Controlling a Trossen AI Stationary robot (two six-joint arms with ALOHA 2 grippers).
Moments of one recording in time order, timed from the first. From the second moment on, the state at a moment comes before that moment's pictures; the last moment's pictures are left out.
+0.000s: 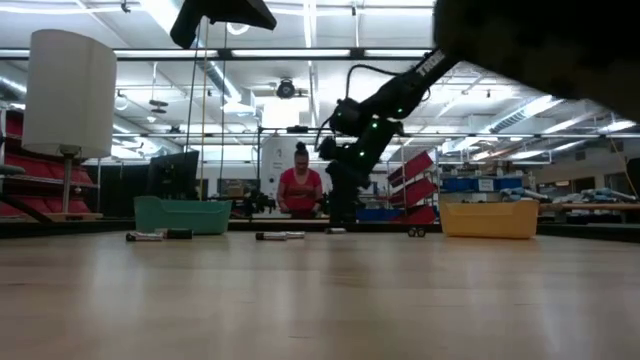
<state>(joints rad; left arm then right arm) -0.30 1.24 0.98 -0.13 -0.92 -0.69 -0.63 2.20 1.64 -0.42 -0.16 -0.31</state>
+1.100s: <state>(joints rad) -0.29 1.24 0.98 -0.06 -0.84 -0.68 -0.68 2.06 1.66 -1.08 -0.25 -0.31</state>
